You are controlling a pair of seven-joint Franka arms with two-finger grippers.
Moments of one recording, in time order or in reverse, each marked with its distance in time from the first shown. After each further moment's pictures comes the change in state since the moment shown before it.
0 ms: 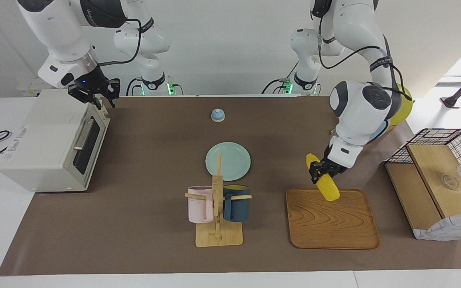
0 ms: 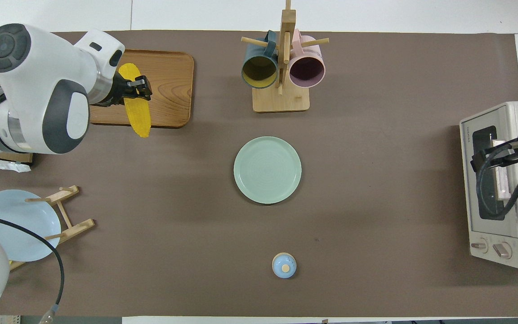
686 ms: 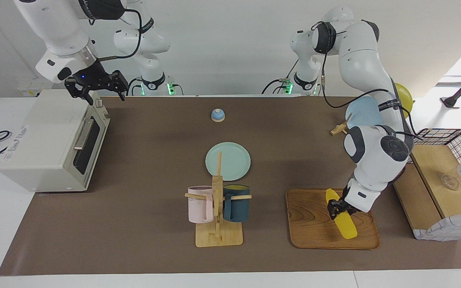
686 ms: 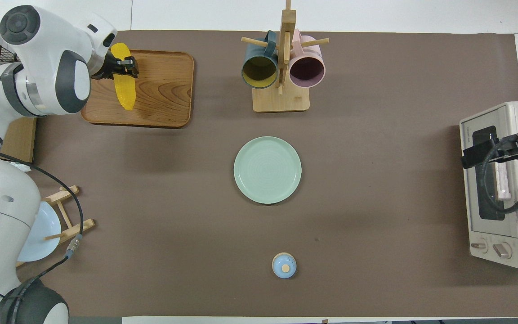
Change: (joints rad) left arm 0.094 0.341 -0.003 0.309 0.000 0.055 0.186; right arm 0.006 0.016 -0.001 0.062 0.021 -0.038 0.072
